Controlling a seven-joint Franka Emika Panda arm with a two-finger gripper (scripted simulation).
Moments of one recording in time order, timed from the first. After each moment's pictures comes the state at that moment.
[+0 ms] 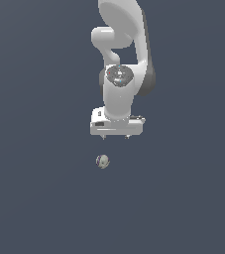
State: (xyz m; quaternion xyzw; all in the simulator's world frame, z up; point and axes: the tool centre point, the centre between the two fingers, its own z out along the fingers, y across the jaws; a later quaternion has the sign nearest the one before) arm -0.005 0.016 0.152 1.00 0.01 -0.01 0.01
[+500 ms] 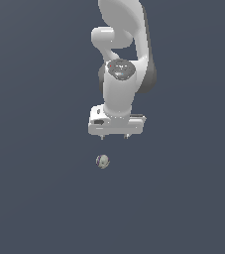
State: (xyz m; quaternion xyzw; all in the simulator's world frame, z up) arm 0.006 0.011 0.169 1.00 0.02 0.01 0.02
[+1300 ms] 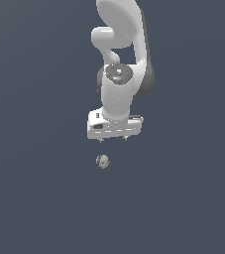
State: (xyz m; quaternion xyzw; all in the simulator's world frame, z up) arm 0.013 0.005 0.162 1.00 0.08 0.01 0.02
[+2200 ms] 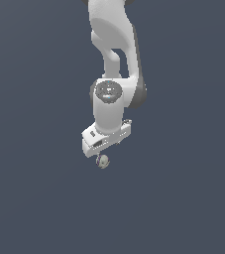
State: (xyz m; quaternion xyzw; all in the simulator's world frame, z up) arm 0.033 -0.017 0.127 0.96 0.28 0.00 0.02
